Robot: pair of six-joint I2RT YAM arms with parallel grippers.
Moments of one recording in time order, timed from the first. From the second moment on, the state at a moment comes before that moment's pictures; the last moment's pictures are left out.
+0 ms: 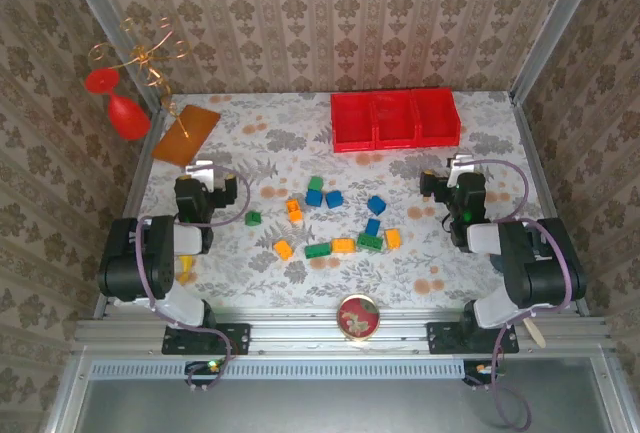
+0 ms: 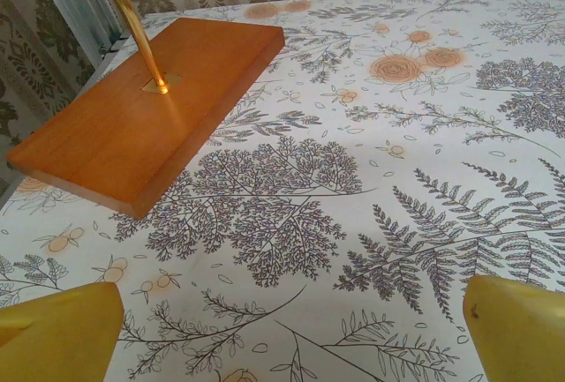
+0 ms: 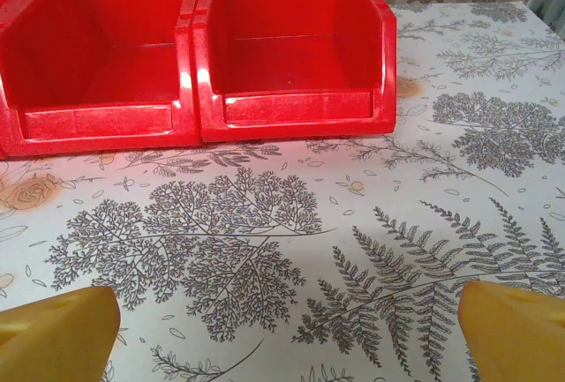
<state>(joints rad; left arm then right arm) -0.01 1.58 0.40 0.83 -0.02 0.10 0.01 1.53 0.42 0.74 0.10 0.03</state>
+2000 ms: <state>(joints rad) -0.04 1.42 0.34 0.83 -0.05 0.10 0.01 1.35 0.46 0.54 0.11 0.04</state>
